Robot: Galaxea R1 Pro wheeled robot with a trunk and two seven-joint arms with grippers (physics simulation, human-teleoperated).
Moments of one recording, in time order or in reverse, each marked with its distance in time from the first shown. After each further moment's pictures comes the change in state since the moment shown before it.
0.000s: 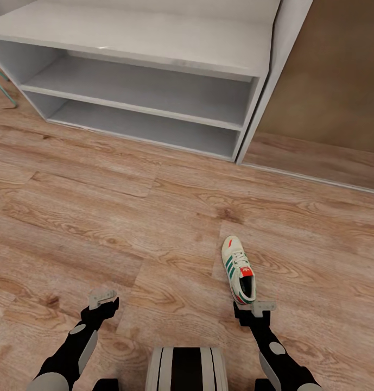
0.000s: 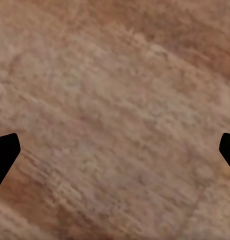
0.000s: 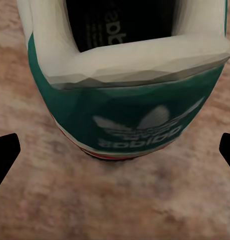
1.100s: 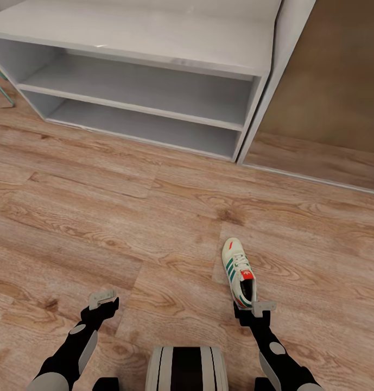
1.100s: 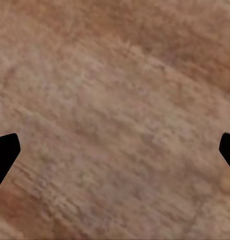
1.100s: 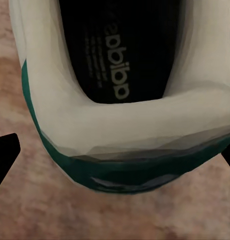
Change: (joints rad) left arm 0.000 0.000 0.000 0.000 0.000 0.000 0.000; right arm 0.000 0.000 0.000 0.000 0.000 0.000 0.000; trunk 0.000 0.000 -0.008
